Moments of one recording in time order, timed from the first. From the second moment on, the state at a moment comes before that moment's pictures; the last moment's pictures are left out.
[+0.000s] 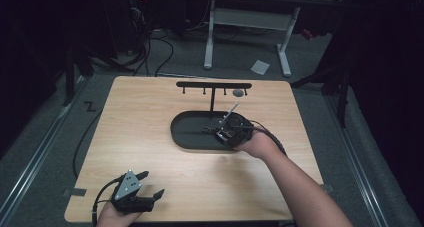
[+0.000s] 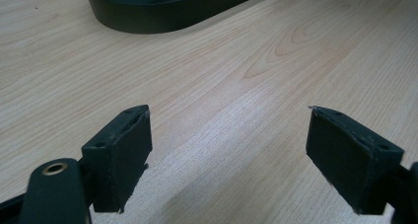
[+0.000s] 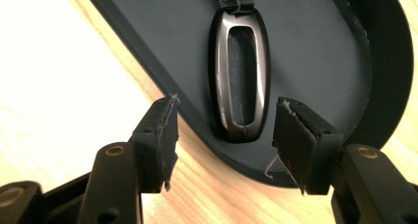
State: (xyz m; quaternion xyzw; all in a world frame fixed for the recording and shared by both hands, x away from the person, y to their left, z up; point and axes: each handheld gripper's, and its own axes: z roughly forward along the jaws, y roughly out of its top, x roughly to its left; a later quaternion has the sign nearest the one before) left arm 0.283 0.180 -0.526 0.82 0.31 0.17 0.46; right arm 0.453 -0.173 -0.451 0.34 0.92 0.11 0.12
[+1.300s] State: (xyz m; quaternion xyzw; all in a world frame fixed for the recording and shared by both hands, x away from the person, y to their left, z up) left arm 0.281 0.170 -0.527 0.82 0.30 0.16 0.45; right arm 0.295 -0.249 -0.513 0.41 0.79 0.39 0.23
